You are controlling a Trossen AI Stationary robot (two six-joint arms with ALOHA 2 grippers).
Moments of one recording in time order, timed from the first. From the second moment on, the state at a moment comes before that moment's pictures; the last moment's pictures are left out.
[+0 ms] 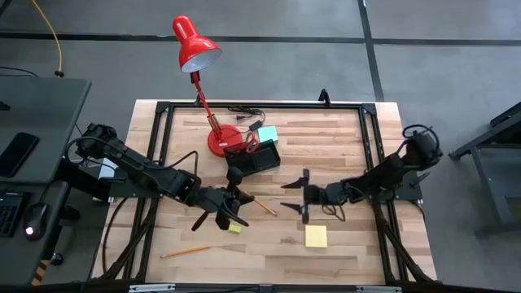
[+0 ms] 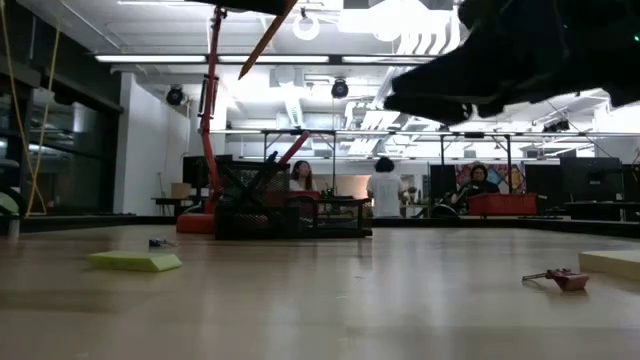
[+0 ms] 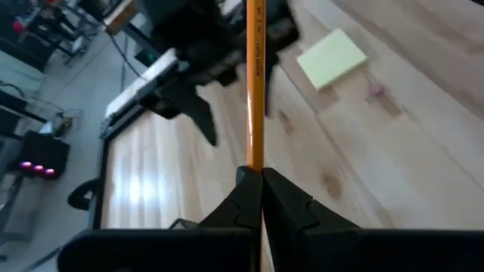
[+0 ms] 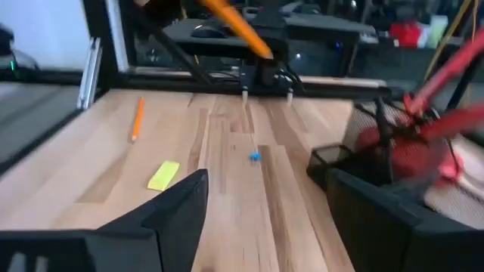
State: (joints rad) left arm -0.33 1.43 1.00 -0.16 -0.48 0.41; right arm 0.38 1.62 0.44 1.04 0.42 -0.02
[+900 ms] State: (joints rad) left arm -0.33 1.43 1.00 -0.10 -0.47 0.44; right arm 0.54 1.71 0.70 1.22 0.50 -0.64
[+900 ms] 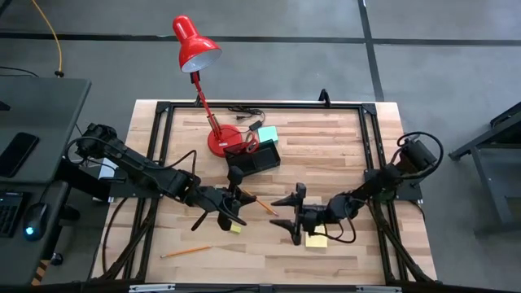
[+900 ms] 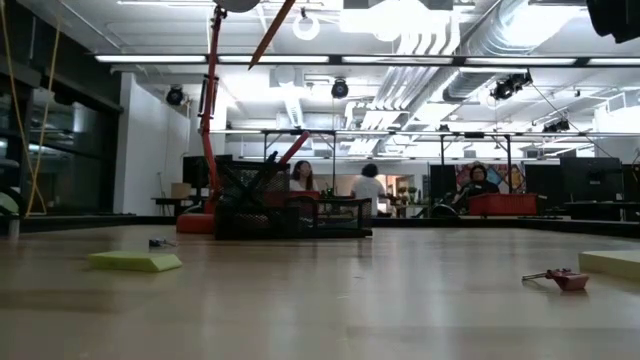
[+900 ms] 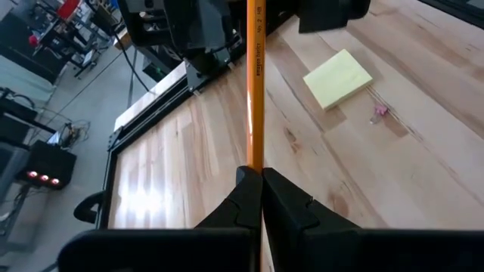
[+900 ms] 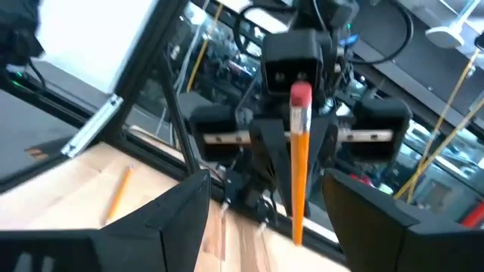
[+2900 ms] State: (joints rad) left arm -0.33 1.32 0.97 -0.45 -0.65 0.21; right arm 0.48 1.71 0.70 1.20 0.47 -0.49
